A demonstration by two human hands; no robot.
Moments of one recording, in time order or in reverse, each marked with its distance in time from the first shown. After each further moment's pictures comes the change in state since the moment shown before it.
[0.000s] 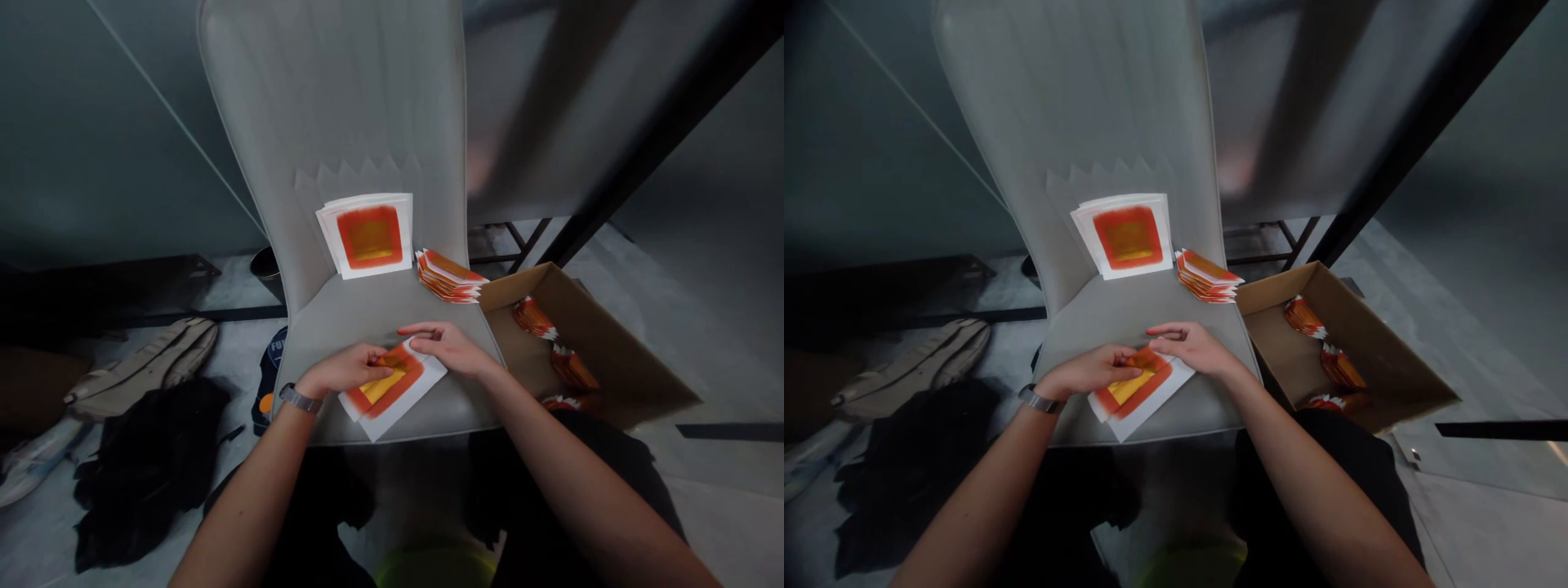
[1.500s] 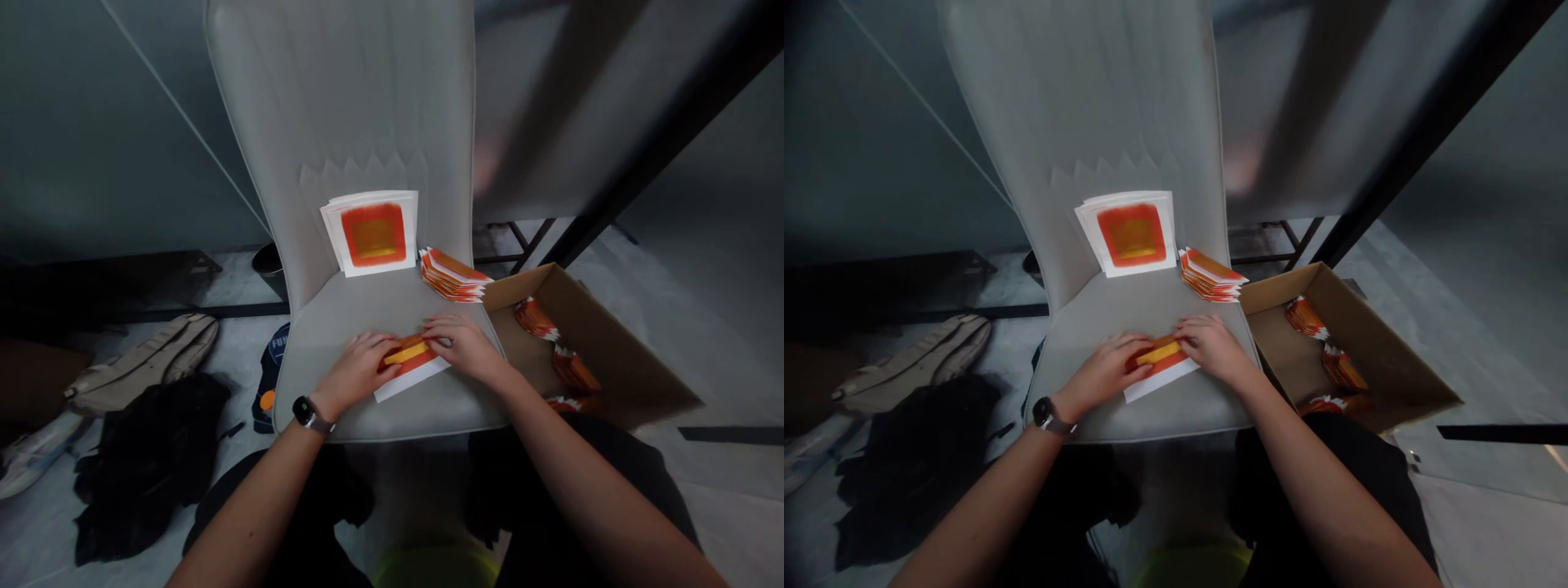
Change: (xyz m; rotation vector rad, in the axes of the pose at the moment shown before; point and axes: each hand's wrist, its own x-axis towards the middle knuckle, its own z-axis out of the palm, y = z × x) left_hand -0.003 -0.011 0.019 0.821 0.404 0.261; right_hand 0.000 0.029 -0.032 -0.842 0.142 -0.409
